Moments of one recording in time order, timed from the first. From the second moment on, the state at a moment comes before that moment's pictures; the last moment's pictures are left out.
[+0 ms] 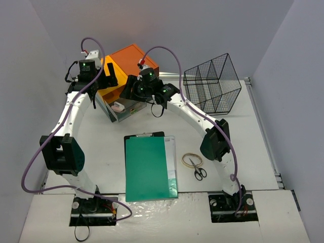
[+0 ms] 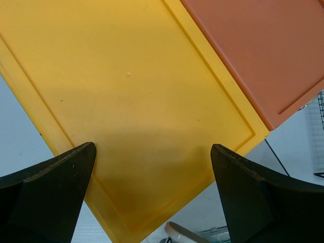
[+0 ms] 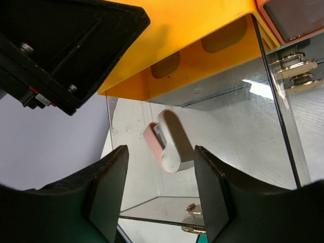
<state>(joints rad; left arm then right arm) -0.05 1.71 1.66 -0.47 0.06 -0.22 0.75 2.21 2.20 -0.45 -0.16 0.75</state>
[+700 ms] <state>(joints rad) -0.05 1.71 1.66 -0.47 0.06 -0.22 0.76 1.82 1.82 -0.53 -0.05 0.67</state>
